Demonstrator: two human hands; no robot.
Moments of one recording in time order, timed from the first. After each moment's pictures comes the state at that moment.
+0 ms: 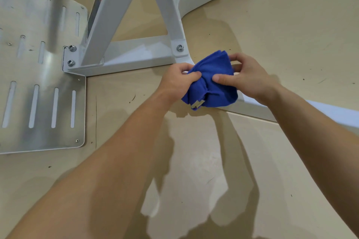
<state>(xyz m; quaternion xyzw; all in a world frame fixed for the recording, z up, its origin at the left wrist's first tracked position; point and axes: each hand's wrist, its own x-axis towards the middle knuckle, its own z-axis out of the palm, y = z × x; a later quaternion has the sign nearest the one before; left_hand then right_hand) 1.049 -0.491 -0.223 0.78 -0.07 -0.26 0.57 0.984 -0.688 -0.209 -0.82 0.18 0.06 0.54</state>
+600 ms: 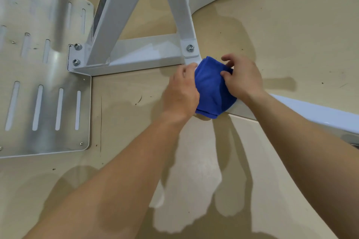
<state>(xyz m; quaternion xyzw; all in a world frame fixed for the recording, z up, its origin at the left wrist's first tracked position) 1.046 -0.485 -0.270 0.93 -0.17 -0.07 0.31 1.031 -0.662 -0.256 -0.93 0.21 -0.01 0.30</state>
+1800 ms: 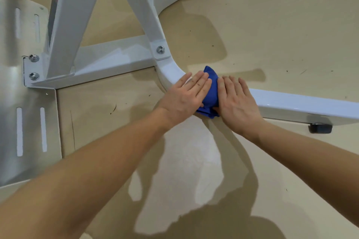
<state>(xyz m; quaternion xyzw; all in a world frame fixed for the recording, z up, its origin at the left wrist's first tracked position) 1.051 -0.521 -0.310 0.80 -0.57 0.18 -0.02 0.942 -0.688 -0.293 -0.99 0.07 0.05 -0.13</state>
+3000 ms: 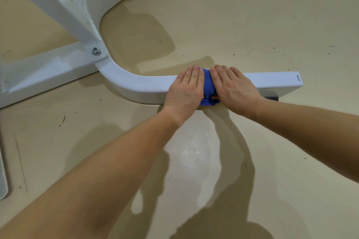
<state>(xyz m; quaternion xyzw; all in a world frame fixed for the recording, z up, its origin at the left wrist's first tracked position) 0.956 -0.652 -0.299 0.85 -0.52 0.08 -0.05 0.858 -0.806 -0.275 -0.98 0.06 0.12 -0.16</state>
